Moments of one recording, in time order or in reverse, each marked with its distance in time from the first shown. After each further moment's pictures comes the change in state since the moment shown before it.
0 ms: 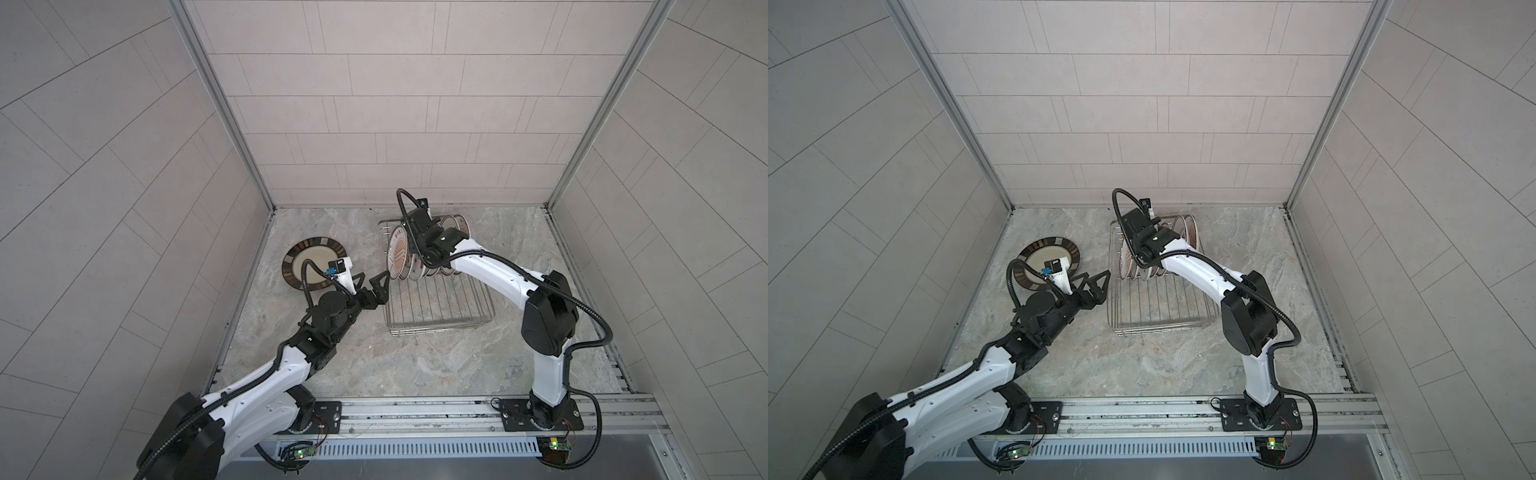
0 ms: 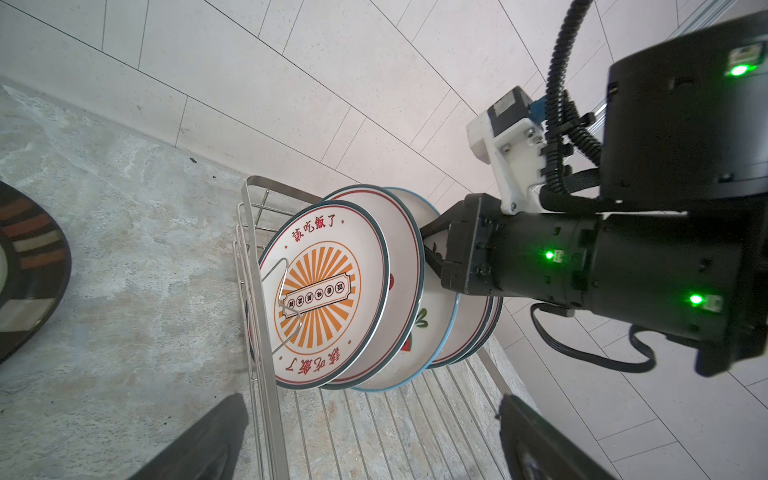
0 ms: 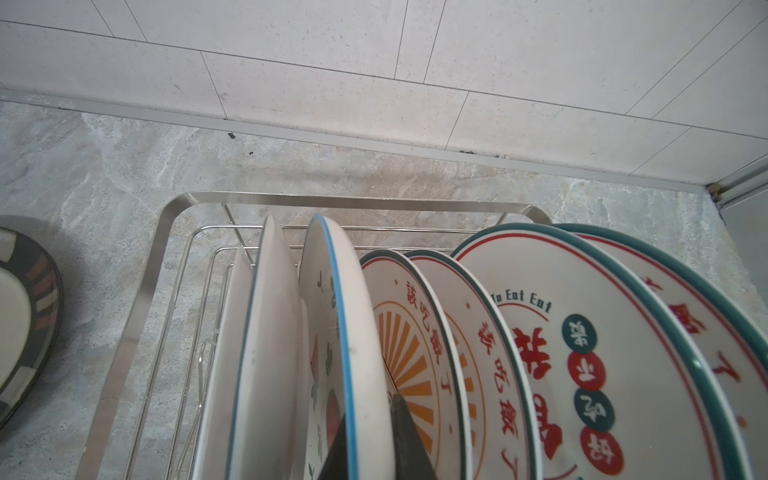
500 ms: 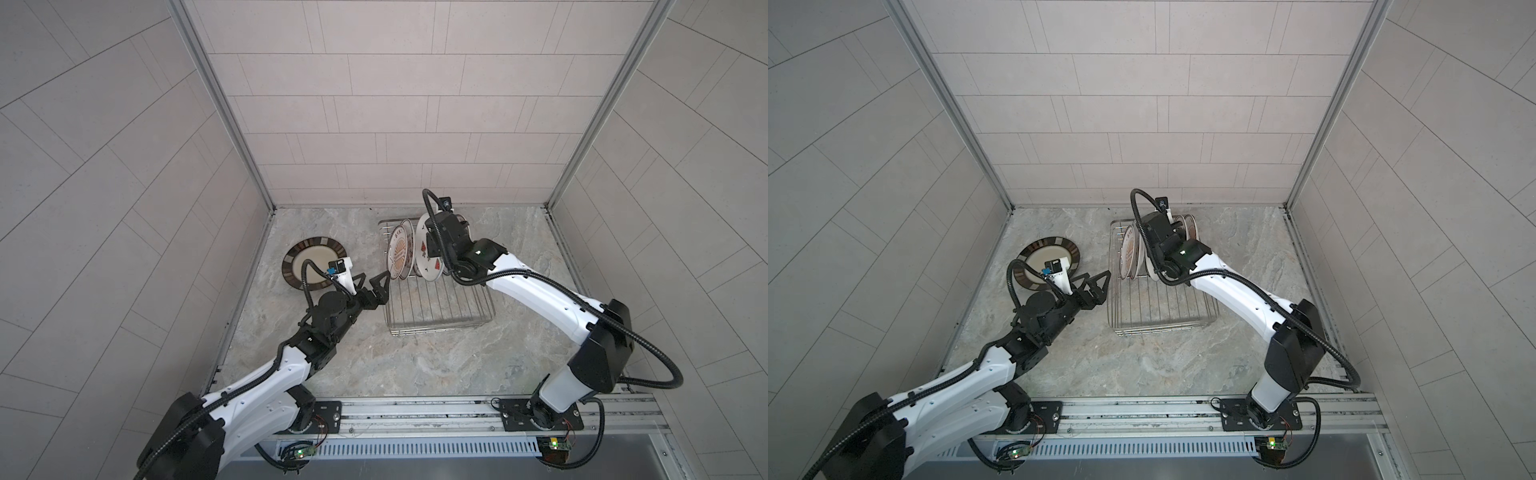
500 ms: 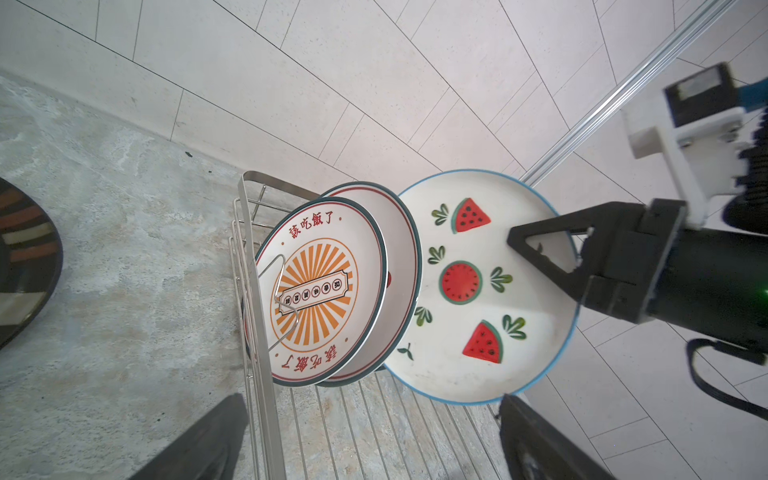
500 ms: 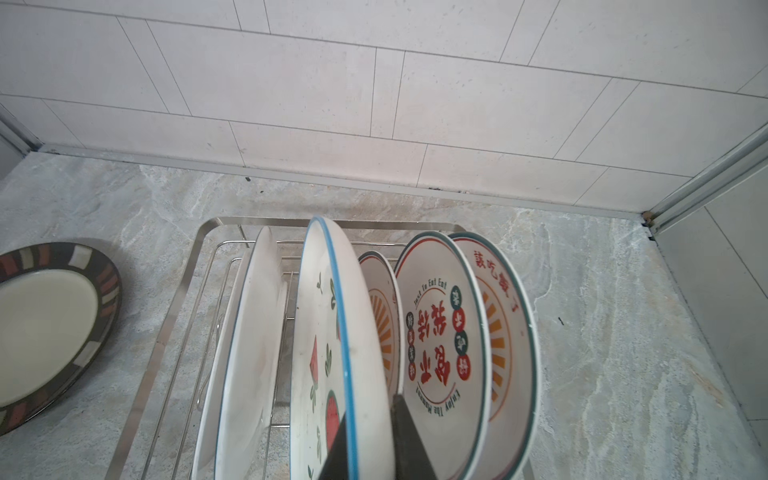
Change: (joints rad) left arm 0.000 0.000 -0.001 0.004 0.012 -0.019; right arm 0.013 -0.355 -0.257 0.060 0.022 -0.045
